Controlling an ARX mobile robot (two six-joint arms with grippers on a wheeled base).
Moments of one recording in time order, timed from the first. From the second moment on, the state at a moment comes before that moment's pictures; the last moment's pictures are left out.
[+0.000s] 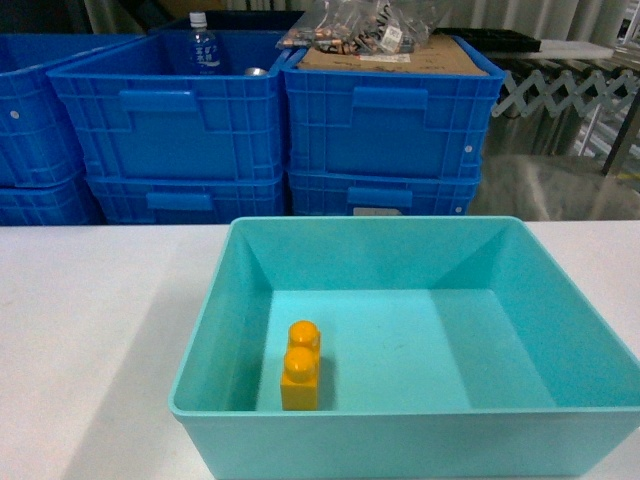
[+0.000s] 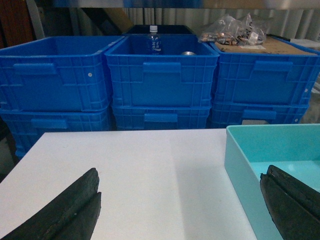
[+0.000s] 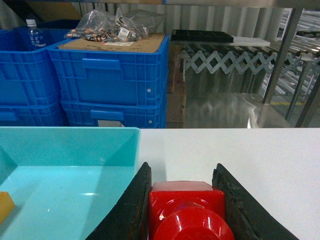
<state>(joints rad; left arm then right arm) 0.00 0.01 0.01 0.00 0.00 0.00 0.00 0.63 0.01 0.61 0.00 0.00</state>
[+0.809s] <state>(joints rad) 0.00 0.01 0.01 0.00 0.00 0.00 0.00 0.26 0.01 0.26 0.00 0.00</state>
